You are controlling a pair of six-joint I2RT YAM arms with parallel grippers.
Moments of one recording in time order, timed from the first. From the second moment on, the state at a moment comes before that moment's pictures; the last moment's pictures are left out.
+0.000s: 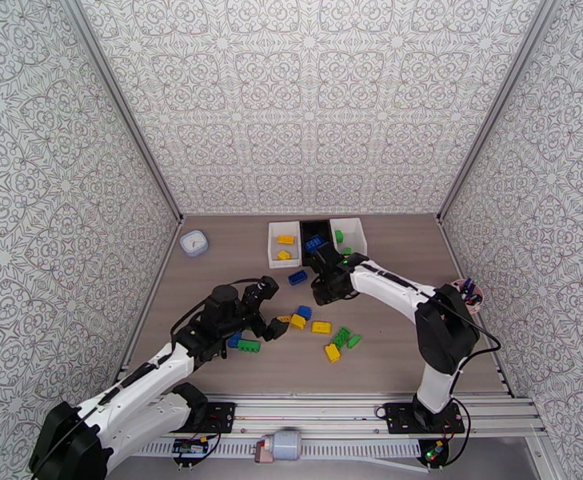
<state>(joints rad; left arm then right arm) -0.55 0.94 0.49 -0.01 0.33 0.09 0.67 1.87 1.46 -0.75 -0.01 0.27</state>
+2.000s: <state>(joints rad) -0.45 1.58 0.91 -0.78 0.03 -0.26 0.64 1.92 1.55 -0.53 0.11 0.27</state>
